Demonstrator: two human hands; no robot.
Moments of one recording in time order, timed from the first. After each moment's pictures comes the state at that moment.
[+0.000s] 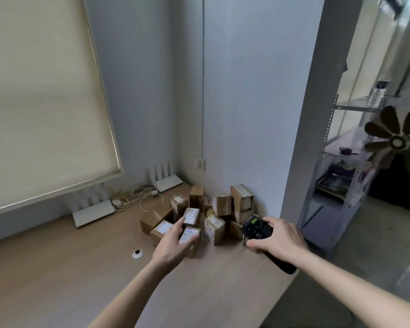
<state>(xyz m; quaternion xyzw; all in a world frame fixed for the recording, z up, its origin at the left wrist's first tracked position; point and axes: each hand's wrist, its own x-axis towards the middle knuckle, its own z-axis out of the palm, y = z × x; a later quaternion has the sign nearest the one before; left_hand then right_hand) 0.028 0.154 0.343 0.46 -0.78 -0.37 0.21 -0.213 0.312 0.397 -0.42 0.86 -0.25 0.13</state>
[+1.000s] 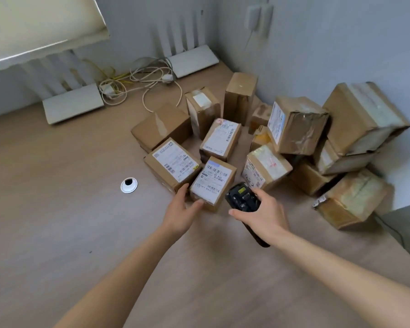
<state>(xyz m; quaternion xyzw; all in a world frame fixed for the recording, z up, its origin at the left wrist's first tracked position) -0.076 -0.107 0.017 0.63 -0.59 -0.49 0.14 -0.283 -0.034 0.033 -0.41 0.82 -0.22 0.35</state>
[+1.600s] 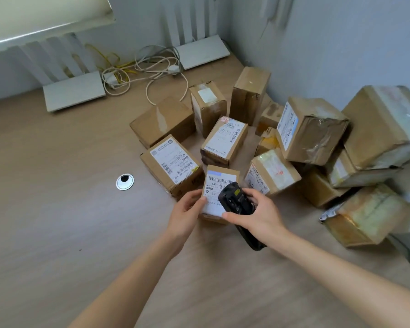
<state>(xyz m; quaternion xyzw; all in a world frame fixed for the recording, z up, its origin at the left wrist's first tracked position) -0.104 -0.106 -0.011 0.62 -0.41 -0.62 0.25 -0.303 -0.065 -0.011 -0.44 0.71 -0.30 0.46</state>
